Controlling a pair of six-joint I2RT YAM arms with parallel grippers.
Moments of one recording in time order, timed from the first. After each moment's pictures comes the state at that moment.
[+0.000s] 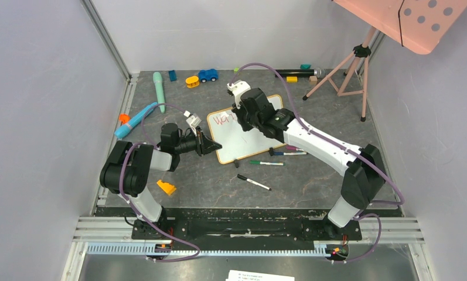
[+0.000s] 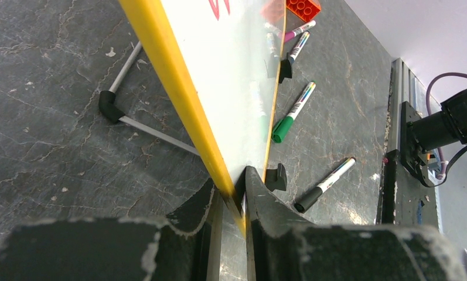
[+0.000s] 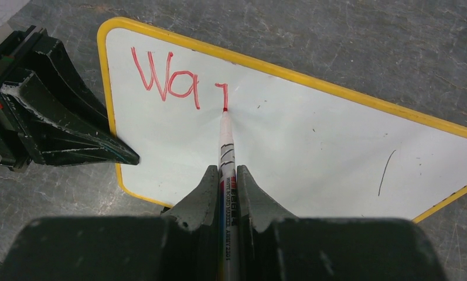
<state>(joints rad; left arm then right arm) -0.17 1.70 0.50 0.87 0.95 -0.27 0.77 1.66 1.42 -0.38 0.17 0.04</state>
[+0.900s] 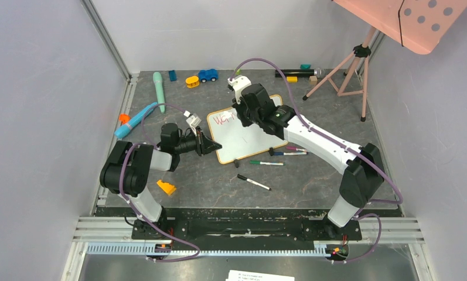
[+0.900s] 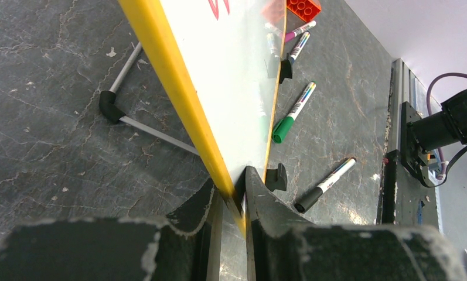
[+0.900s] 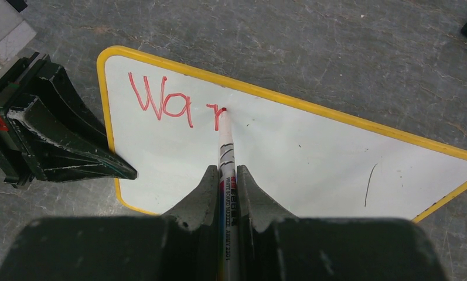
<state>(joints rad) -0.17 1.70 0.50 0.87 0.94 -0.27 0.75 1.68 1.47 -0.38 0.18 0.03</state>
